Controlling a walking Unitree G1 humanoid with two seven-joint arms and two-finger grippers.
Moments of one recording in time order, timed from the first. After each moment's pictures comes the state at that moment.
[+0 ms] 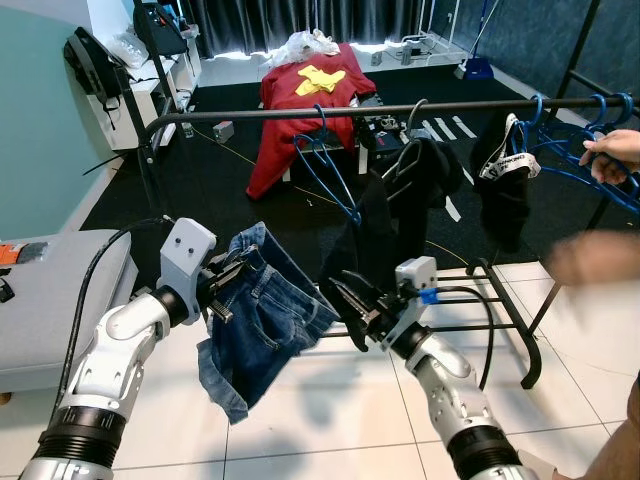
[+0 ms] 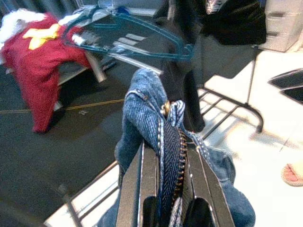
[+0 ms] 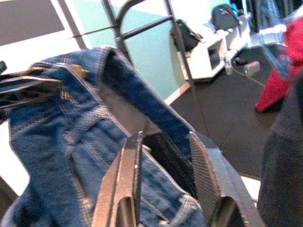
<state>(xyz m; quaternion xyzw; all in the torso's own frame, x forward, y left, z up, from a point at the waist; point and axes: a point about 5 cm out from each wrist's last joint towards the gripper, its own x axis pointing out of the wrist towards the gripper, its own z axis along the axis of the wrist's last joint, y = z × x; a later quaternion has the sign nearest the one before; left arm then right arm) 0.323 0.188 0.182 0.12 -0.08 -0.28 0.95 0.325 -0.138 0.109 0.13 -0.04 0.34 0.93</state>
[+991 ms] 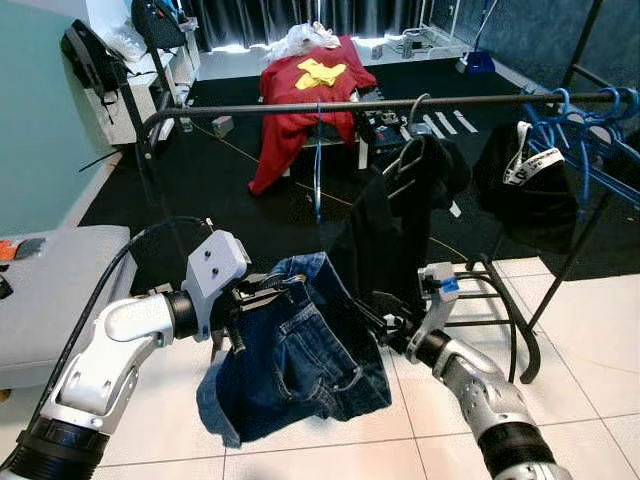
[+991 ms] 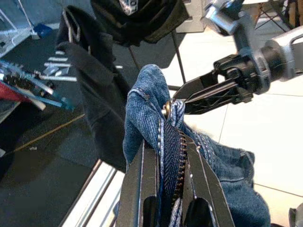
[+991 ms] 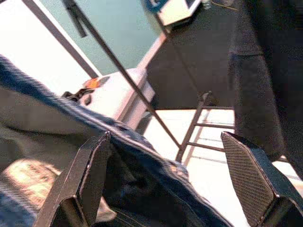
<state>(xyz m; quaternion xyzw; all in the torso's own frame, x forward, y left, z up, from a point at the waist) 0.291 0.152 0.200 0.20 -0.09 -0.44 0.87 0.330 -0.168 0.092 0.17 0.10 0.28 0.94</state>
